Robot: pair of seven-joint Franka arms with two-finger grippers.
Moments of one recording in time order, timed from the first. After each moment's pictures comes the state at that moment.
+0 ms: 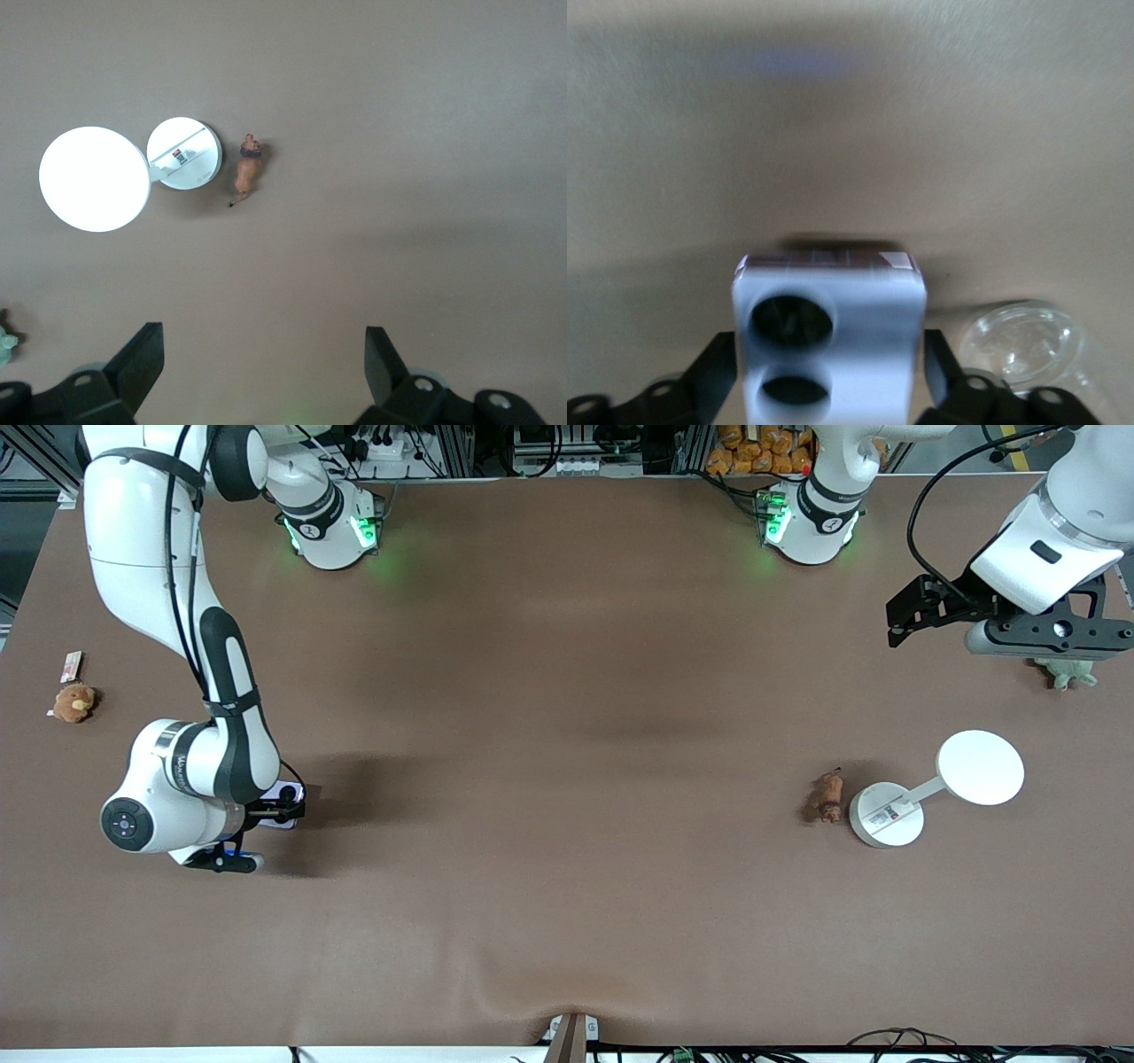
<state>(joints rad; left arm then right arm) -0.17 -0.04 -0.03 -1.59 -0.01 1.57 -0.13 0.23 0.75 -0.32 -1.60 0.25 1.98 -0.08</state>
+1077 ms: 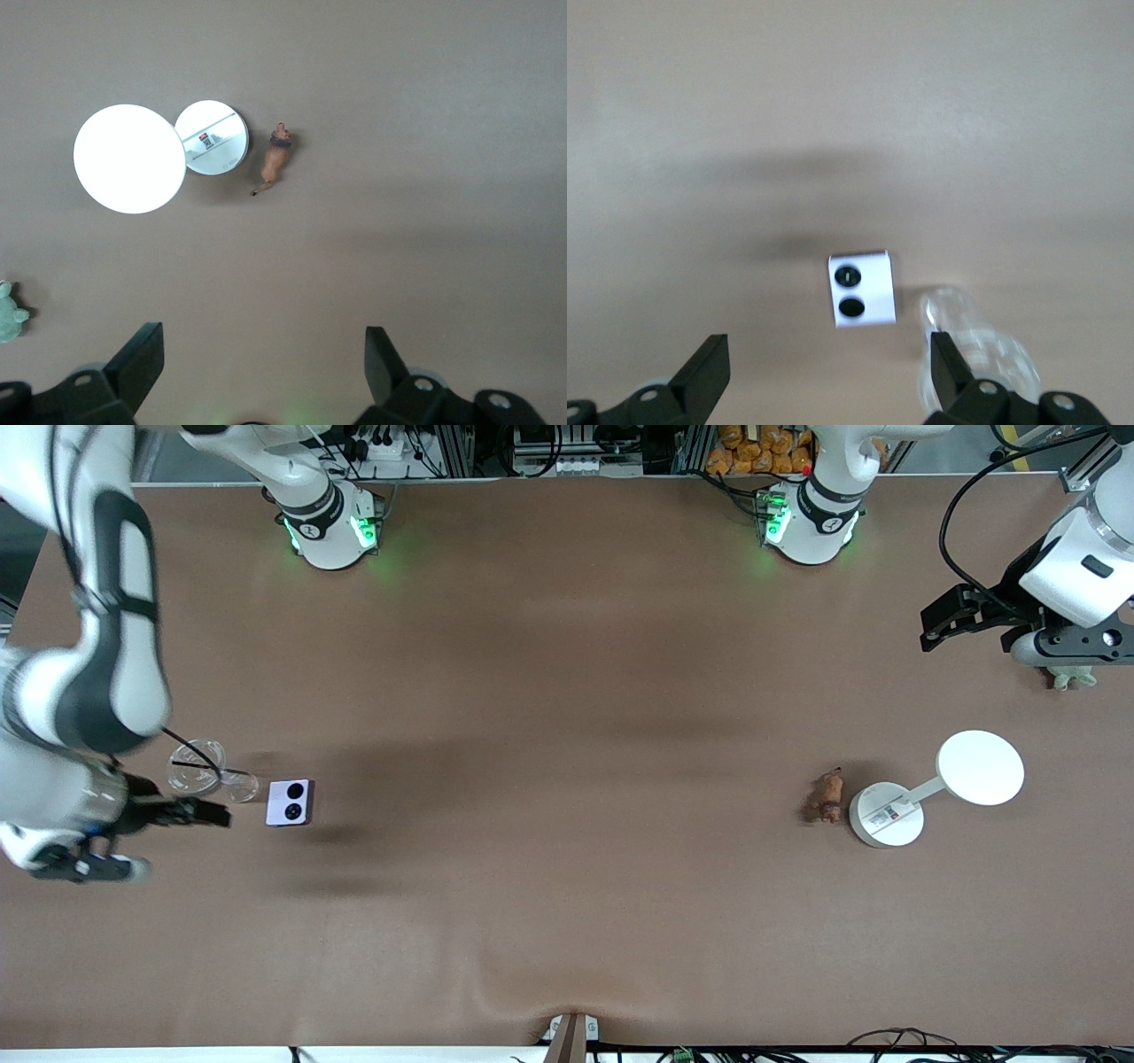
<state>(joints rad) -0.11 -0.04 -0.03 -1.59 -0.01 1.55 -0.13 0.23 0.45 -0.36 -1.39 0.22 1.75 -0.12</state>
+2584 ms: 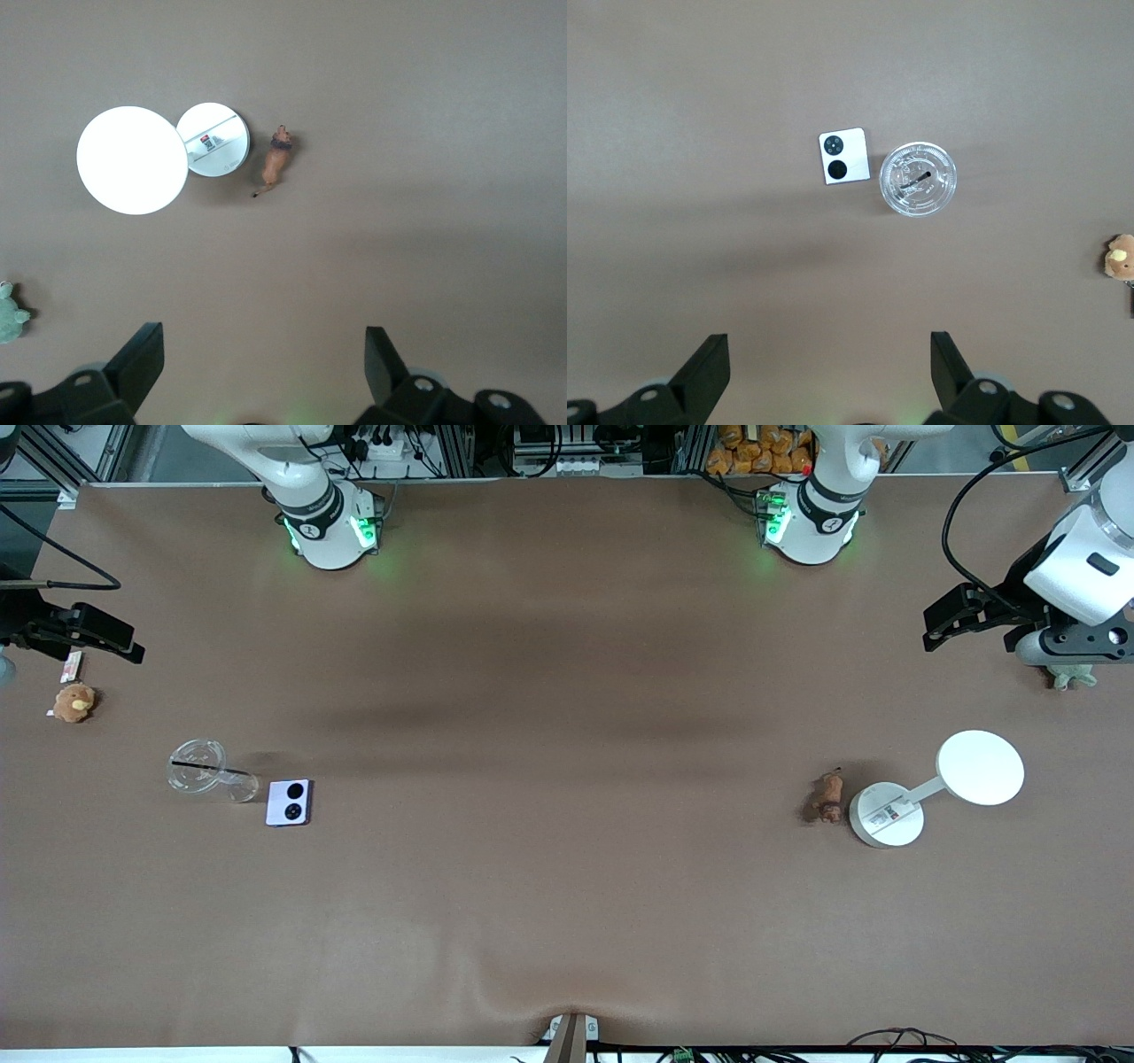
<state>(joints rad) -0.11 -0.04 -0.03 -1.59 -0.01 1.55 -0.13 -0.02 -0.02 -0.04 -1.59 0.04 1.50 0.01</state>
